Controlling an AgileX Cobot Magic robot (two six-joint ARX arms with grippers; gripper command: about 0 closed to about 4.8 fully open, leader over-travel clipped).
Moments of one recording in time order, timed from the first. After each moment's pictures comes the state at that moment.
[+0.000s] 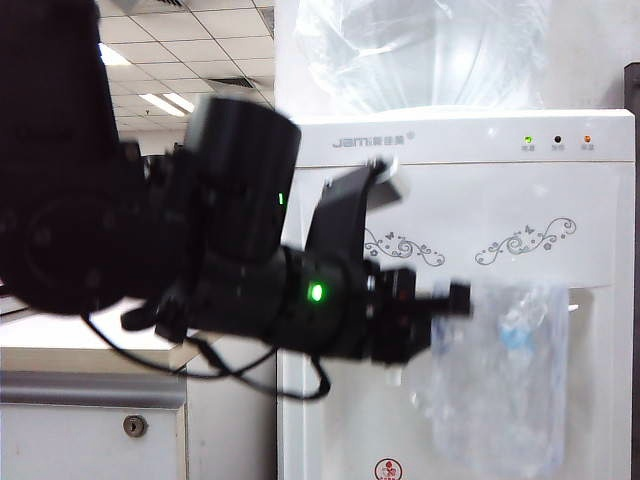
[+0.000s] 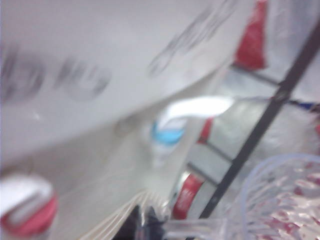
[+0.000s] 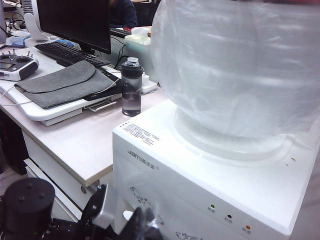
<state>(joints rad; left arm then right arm) -0.90 2.07 0.70 1.15 0.04 -0.11 0.87 0.34 0.84 -0.57 0.29 -0.02</state>
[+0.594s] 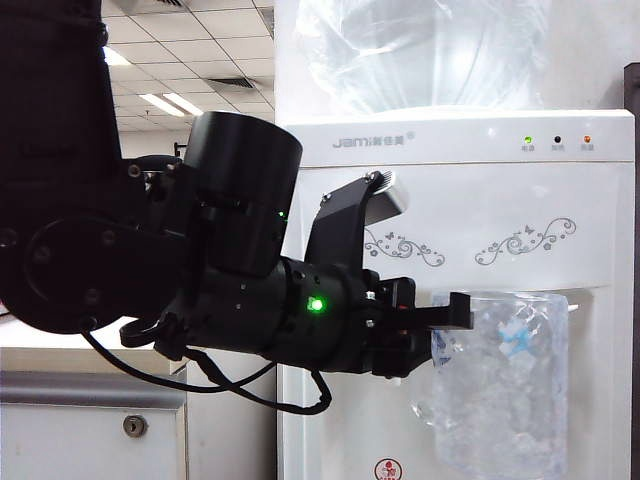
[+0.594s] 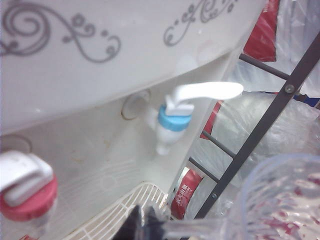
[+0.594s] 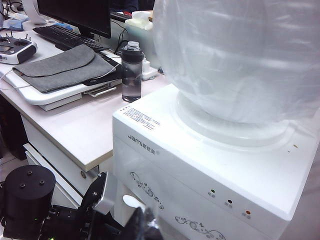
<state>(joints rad) -0.90 2.10 0.70 1.17 0.04 -0.13 0.87 0.34 0.84 -0.62 0.29 -0.03</state>
